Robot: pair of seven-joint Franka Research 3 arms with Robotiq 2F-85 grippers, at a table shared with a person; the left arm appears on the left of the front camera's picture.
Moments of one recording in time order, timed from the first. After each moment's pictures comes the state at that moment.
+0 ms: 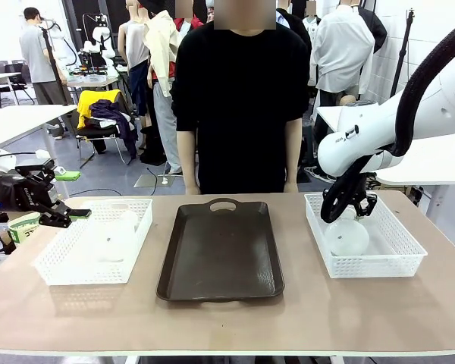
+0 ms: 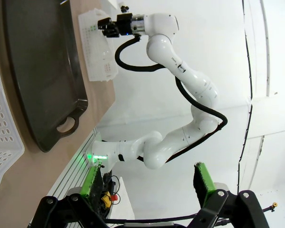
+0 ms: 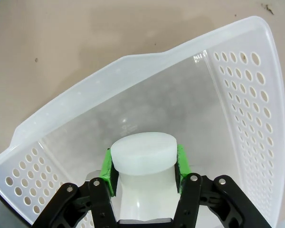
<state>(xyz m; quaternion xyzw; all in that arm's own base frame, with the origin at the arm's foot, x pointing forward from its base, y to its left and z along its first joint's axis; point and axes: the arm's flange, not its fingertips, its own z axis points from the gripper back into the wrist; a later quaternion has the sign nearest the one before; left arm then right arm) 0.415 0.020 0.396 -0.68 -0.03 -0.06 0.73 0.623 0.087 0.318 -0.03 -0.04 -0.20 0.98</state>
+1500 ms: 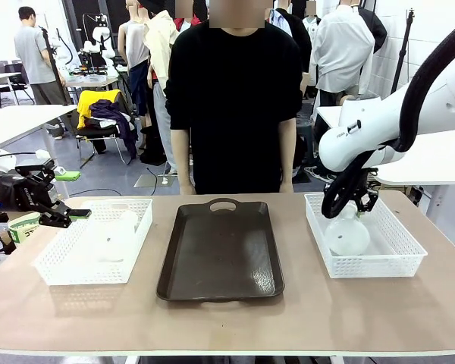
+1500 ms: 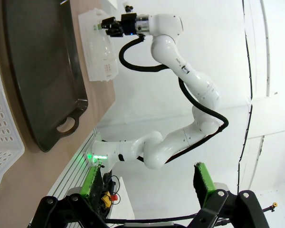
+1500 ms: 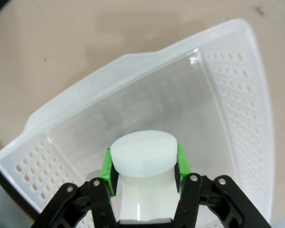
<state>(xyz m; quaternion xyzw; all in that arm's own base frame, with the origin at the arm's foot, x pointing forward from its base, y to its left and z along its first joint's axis) 0.415 0.020 0.396 -0.68 -0.03 -0.06 0.73 0.619 0.085 0.341 -0.02 -0.05 -0.20 0.98</state>
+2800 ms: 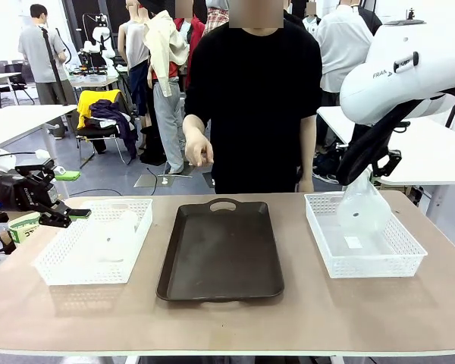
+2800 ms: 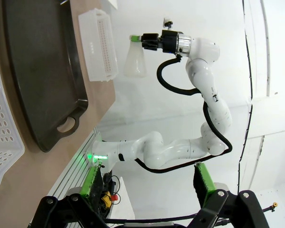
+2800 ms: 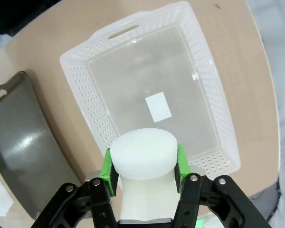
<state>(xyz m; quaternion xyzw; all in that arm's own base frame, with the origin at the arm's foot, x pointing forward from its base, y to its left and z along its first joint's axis) 0.416 0.020 0.396 -0.68 -0.03 -0.06 0.73 0.524 0.094 0.480 0.01 -0.11 -0.16 0.98</state>
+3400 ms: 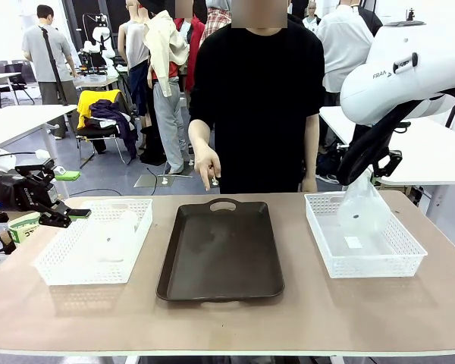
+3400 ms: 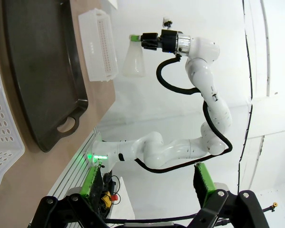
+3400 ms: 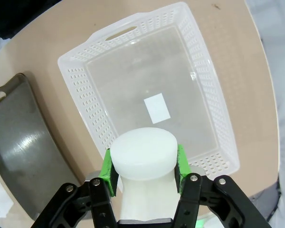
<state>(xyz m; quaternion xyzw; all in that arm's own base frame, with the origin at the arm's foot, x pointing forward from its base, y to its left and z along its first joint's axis) 0.416 0.020 0.396 -0.68 -0.03 -0.06 0.73 0.526 0.092 0.479 0.01 -0.11 -0.16 0.98</state>
